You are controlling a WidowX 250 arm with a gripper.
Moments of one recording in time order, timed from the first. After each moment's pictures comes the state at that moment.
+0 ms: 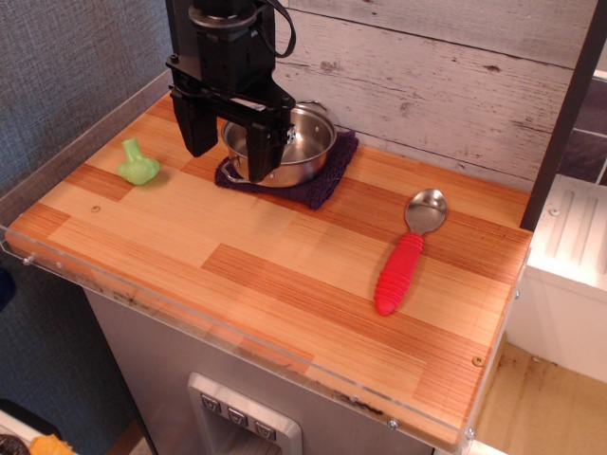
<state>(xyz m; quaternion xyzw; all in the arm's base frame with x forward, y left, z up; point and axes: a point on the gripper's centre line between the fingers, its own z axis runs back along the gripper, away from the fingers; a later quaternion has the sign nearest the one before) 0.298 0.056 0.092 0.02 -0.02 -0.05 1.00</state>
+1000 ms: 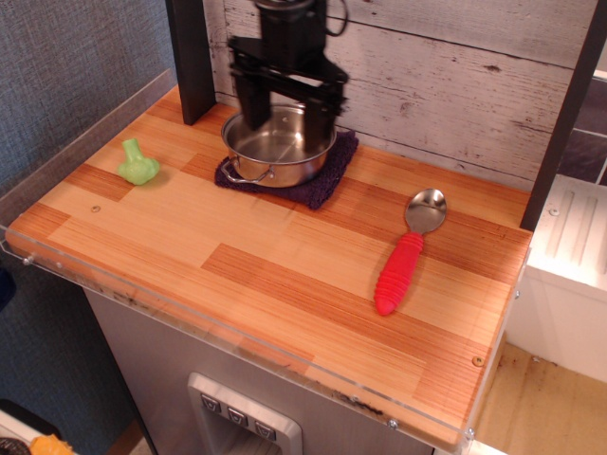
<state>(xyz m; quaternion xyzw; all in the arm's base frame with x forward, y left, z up) 0.357 0.036 0.082 0.01 -0.04 -0.06 1.00</state>
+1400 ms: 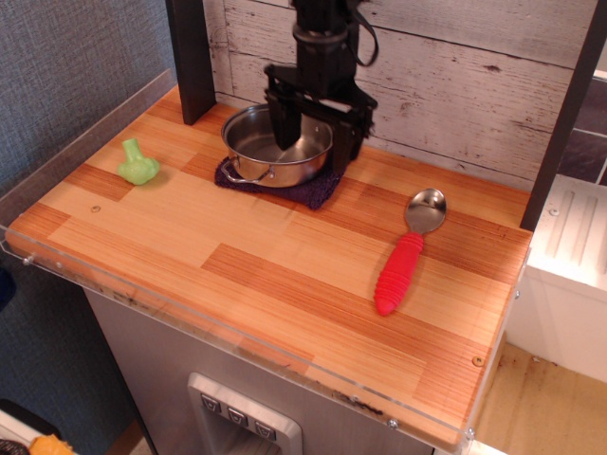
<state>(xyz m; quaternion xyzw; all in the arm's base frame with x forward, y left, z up) 0.383 0.027 0.043 0.01 -0.02 -0.07 1.00</state>
